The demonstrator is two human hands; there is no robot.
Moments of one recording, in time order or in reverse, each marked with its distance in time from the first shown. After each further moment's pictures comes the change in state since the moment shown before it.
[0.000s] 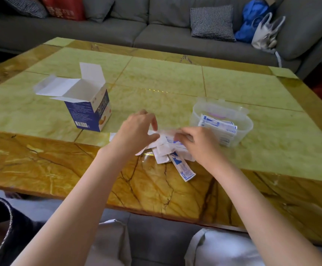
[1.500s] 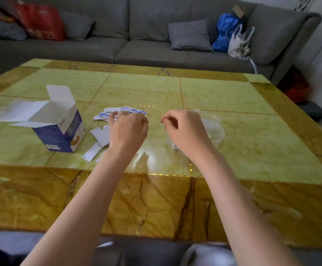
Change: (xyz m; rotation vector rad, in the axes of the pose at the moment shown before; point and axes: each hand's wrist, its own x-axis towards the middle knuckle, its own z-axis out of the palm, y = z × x) left_hand 0.053 0.040 0.023 0.115 0.324 -0.121; right_hand 0.026 -0.003 -0.049 0.013 0.231 0.030
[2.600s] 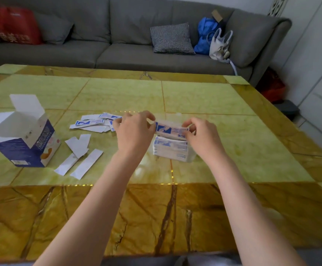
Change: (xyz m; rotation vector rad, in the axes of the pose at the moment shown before) left_hand 0.011 0.057 0.017 -0.208 -0.037 -0.055; right_hand 0.003 0.080 -0.028 -0.147 0.050 0.243
